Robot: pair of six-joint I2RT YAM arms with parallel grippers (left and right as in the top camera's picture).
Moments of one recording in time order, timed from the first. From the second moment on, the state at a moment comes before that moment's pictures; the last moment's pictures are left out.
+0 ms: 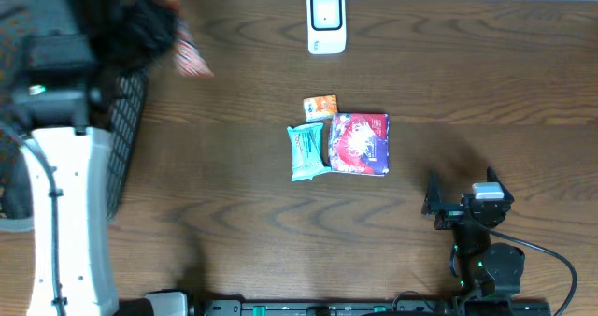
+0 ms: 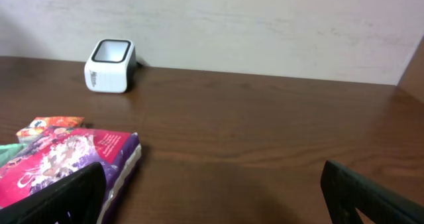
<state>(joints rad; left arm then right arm) 0.03 1.48 1.76 -0.92 0.38 -0.56 0.02 0.01 0.01 -0.07 0.00 -0.05</state>
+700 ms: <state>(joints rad) -0.40 1.93 1.71 -1.09 0.13 -0.59 0.02 0.01 0.01 -0.07 0.00 -0.05</state>
